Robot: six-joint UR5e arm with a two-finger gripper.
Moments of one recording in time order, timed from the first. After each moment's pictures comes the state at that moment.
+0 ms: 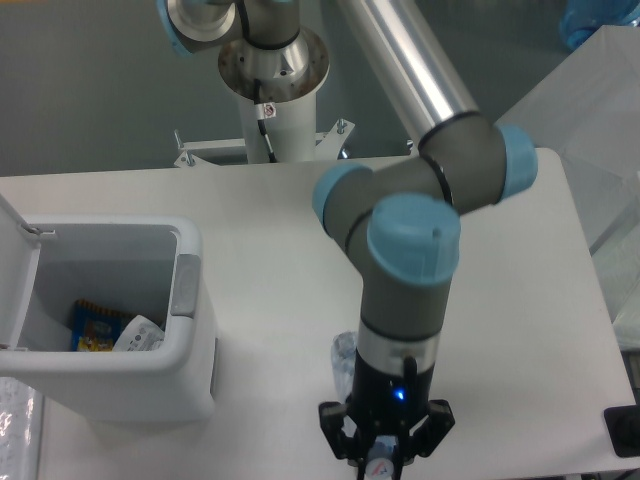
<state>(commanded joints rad) 2.42 -2.17 -1.00 -0.89 1.15 0.29</state>
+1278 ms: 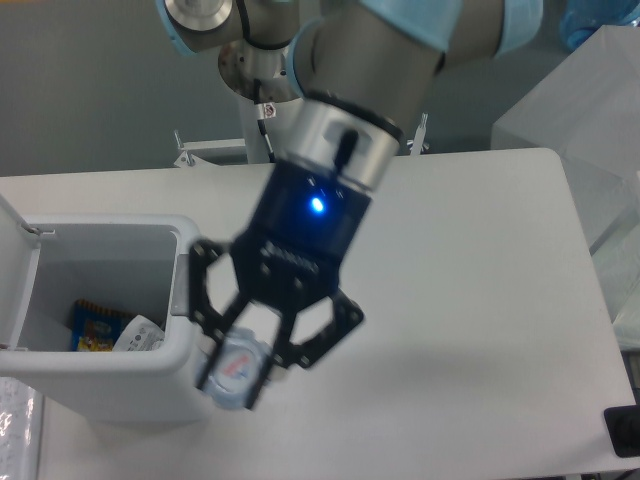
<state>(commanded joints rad) 2.40 -1.96 -1.03 -0.85 0.74 0.18</state>
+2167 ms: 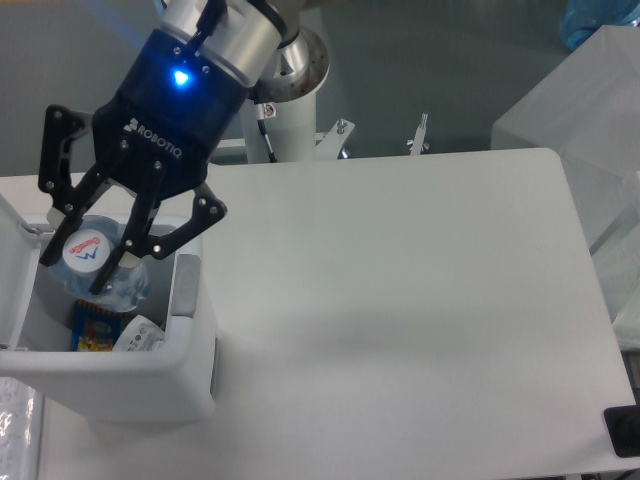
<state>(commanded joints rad) 2.31 -1.83 -1.23 -0.85 0.74 0.23</state>
